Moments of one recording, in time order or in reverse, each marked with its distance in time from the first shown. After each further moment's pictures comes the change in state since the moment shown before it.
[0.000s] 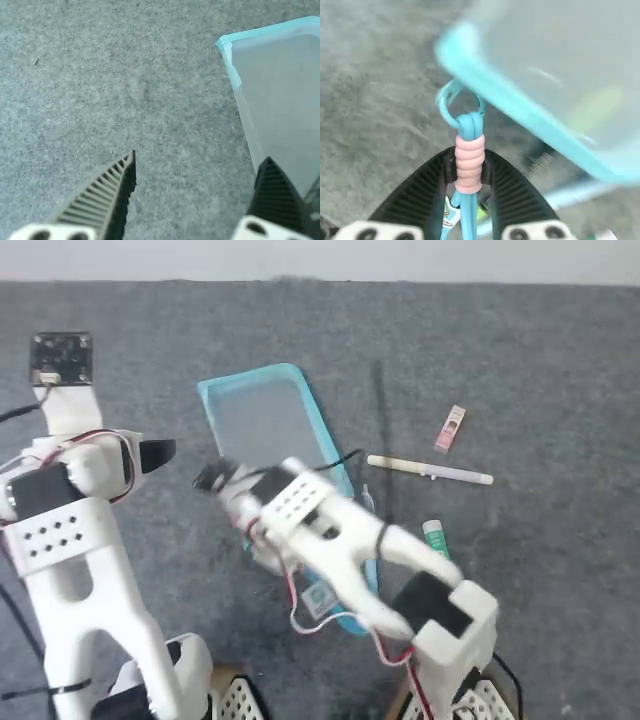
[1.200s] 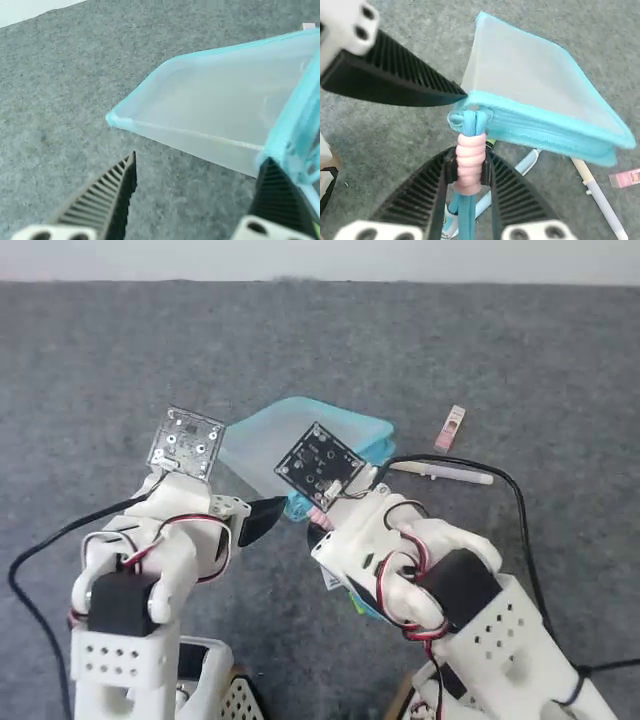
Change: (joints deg) left arm 28.6 -34.6 20.8 3.6 4.5; right arm 5.2 -64.7 25.0 -3.2 0.2
